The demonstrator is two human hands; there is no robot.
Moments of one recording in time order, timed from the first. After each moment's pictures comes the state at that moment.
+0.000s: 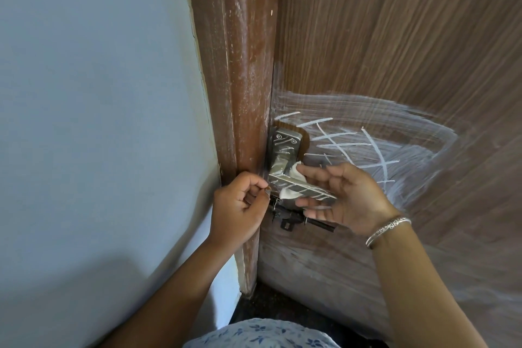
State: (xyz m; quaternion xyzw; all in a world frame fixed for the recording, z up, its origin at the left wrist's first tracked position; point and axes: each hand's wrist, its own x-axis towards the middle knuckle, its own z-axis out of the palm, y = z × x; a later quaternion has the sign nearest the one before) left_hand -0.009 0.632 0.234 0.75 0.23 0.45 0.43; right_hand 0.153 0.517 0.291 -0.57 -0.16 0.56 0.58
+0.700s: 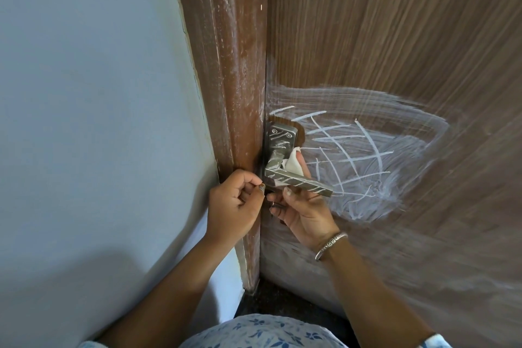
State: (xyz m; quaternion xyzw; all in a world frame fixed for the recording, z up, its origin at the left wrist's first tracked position) left_hand -0.014 0.630 0.233 0.75 0.25 0.45 0.42; right_hand 0.110 0.542 0.205 -0.36 -0.25 0.48 0.76
